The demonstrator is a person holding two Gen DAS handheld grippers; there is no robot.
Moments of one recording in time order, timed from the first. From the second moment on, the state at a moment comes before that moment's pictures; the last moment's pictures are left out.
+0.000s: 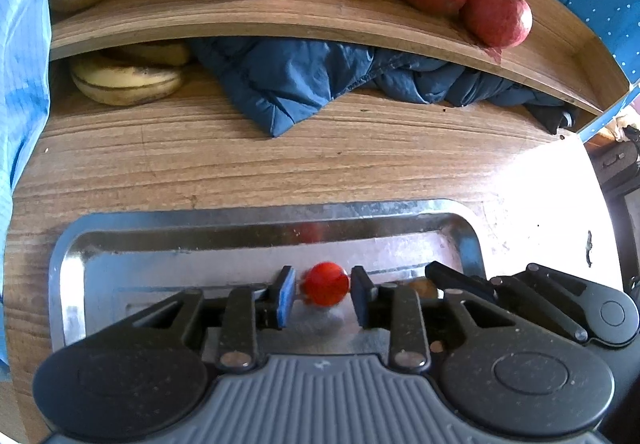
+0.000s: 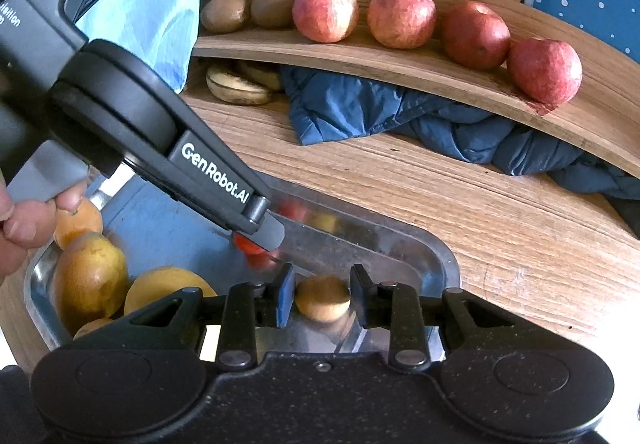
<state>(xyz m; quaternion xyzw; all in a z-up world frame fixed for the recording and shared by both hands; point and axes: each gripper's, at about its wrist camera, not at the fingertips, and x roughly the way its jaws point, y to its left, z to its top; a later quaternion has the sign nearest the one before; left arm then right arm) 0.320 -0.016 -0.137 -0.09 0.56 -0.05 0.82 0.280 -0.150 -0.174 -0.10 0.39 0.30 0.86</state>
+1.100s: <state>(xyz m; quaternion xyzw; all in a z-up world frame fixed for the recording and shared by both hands) 0.219 0.002 -0.051 -0.12 0.38 0.11 0.91 0.213 -0.221 -0.093 -0.05 0.26 0.30 0.92</state>
